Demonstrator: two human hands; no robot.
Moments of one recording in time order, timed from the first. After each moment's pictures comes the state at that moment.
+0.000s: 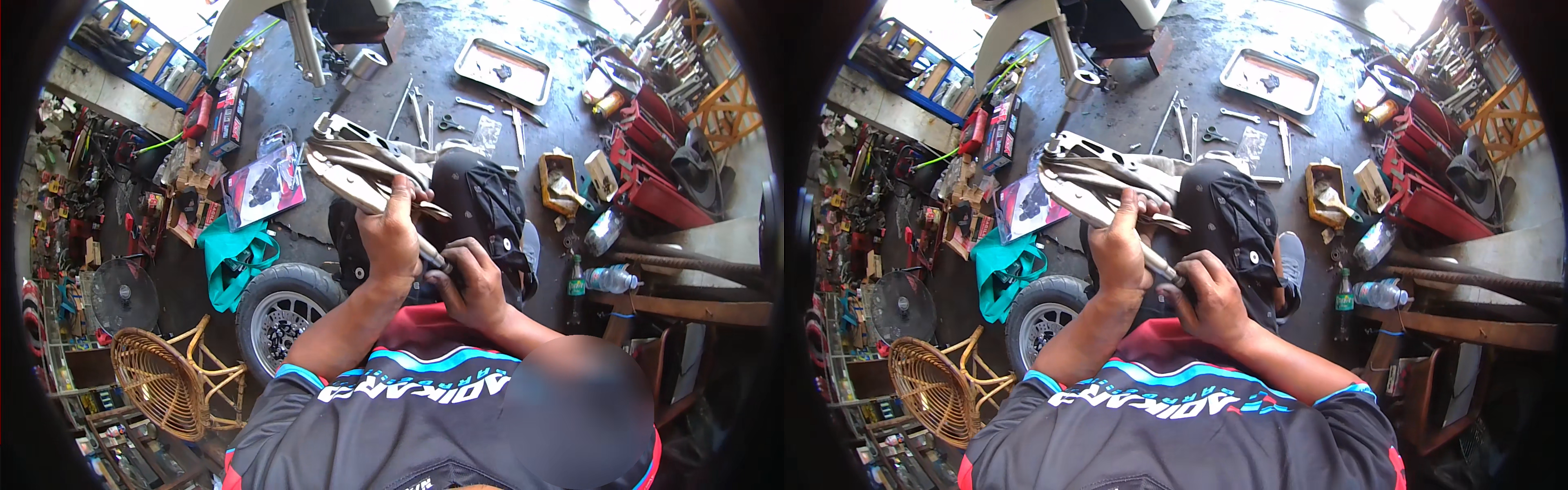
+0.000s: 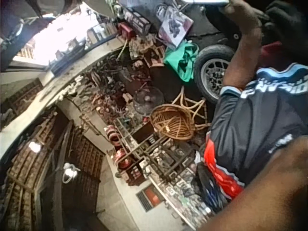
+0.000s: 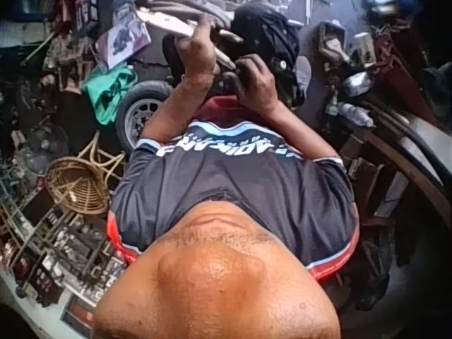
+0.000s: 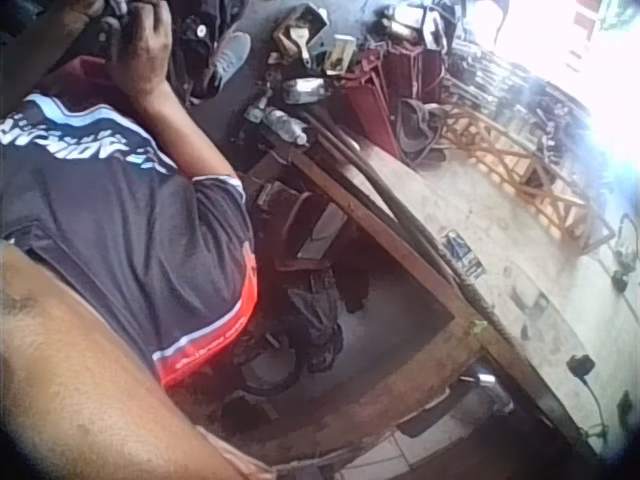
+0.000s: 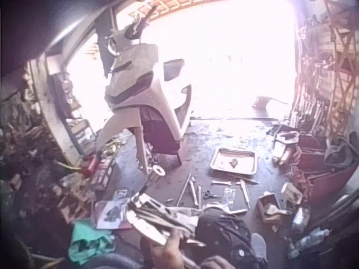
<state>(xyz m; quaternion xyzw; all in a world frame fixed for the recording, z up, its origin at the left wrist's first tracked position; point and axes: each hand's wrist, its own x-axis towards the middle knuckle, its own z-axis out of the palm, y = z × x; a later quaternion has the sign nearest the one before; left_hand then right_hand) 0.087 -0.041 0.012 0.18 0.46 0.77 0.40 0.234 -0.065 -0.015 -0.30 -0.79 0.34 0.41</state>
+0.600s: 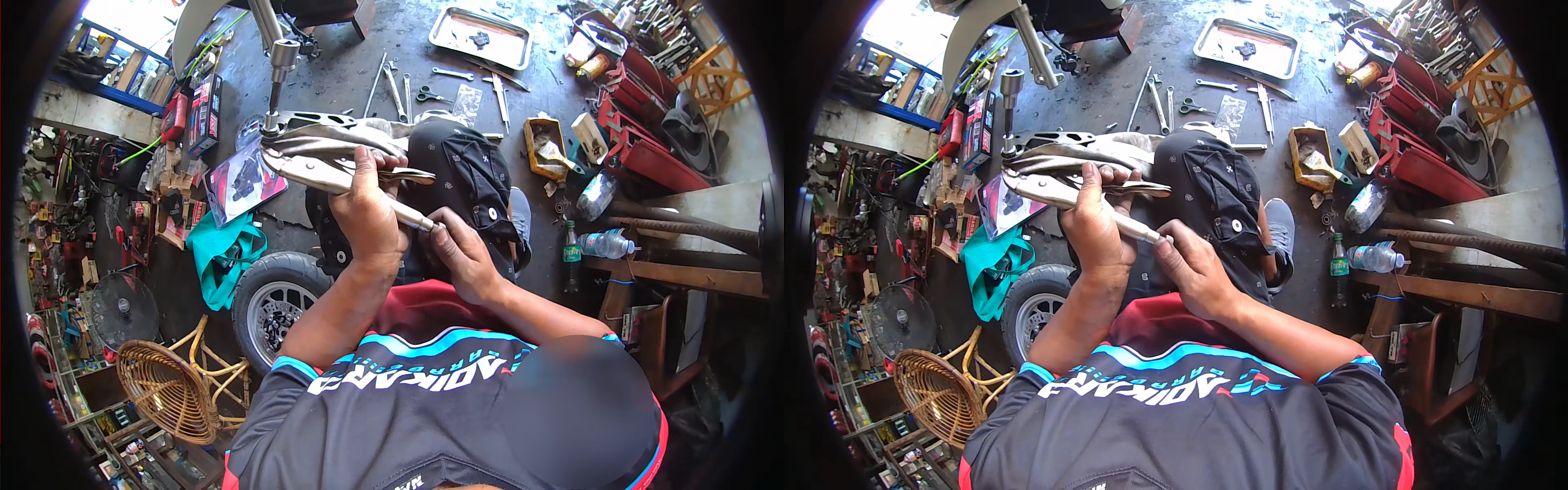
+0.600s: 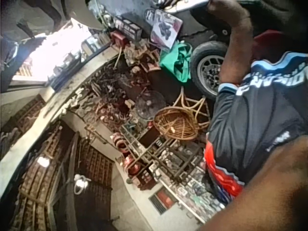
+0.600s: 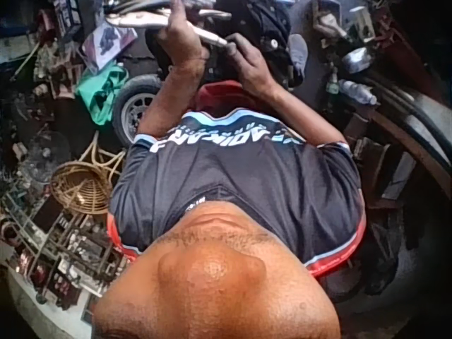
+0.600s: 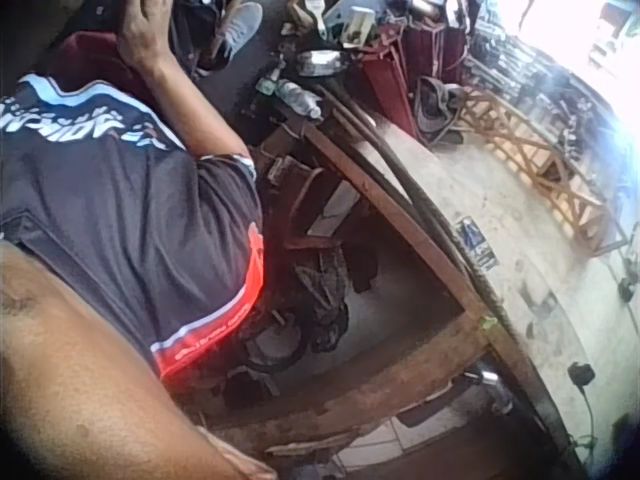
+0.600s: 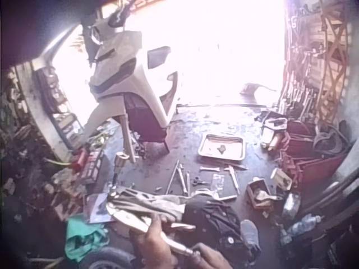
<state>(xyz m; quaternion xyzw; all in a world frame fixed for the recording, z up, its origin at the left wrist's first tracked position) 0.098 -0.042 0.022 0.11 0.45 0.78 0.41 0.240 -0.064 -0.014 -0.31 -0.57 0.68 0.34</state>
